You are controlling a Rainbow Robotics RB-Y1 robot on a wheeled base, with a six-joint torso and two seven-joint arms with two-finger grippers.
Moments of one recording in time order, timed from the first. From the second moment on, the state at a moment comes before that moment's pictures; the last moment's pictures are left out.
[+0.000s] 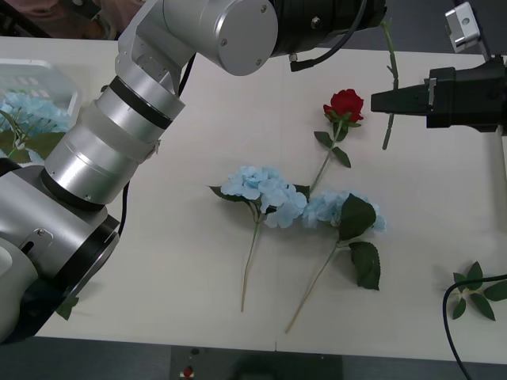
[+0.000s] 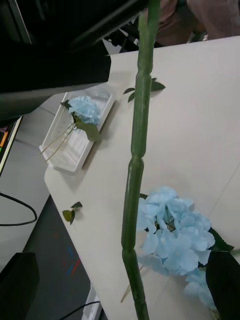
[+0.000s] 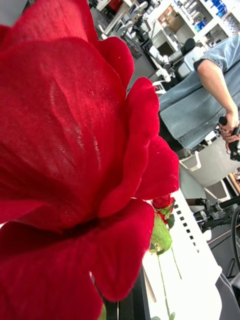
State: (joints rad) right arm -0.50 -0.45 -0.40 -1.77 -1.46 1.65 1.70; left arm -1.06 0.22 -0.43 -1.44 0.86 0.73 -1.12
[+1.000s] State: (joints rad) right arm -0.58 -0.45 -0.37 -1.68 -1.46 1.54 1.70; left arm -1.06 0.22 -0.43 -1.44 0.86 0.73 -1.12
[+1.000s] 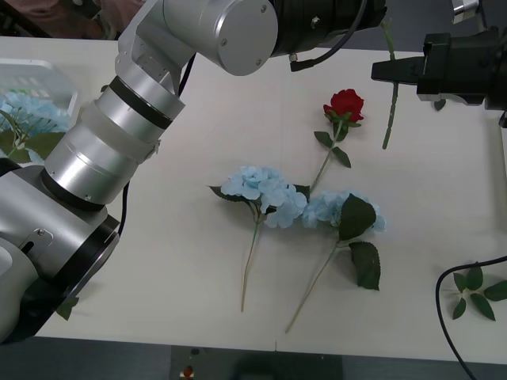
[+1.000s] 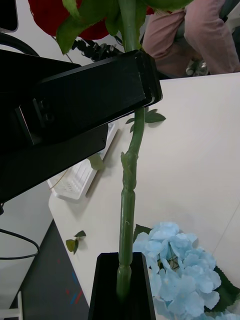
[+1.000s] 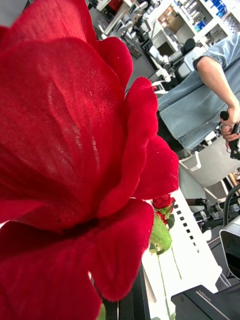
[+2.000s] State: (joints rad) right arm -0.58 -0.49 -0.44 -1.68 -1.44 1.64 1.70; left arm -1.05 0.22 -0.43 -1.43 0.86 0.73 -1.12
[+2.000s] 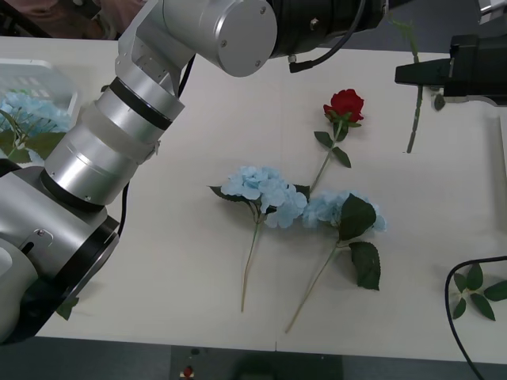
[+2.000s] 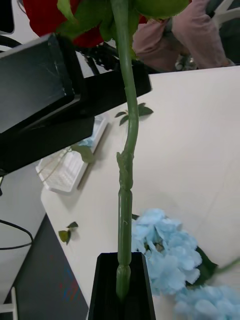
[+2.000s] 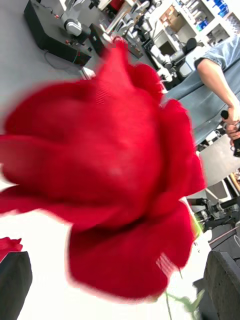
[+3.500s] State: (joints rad) right arm -0.37 -1.02 -0.44 -1.13 -0.69 1.30 1.62; left arm -0.35 0.61 -0.47 -1.98 0.87 1.23 -1.12
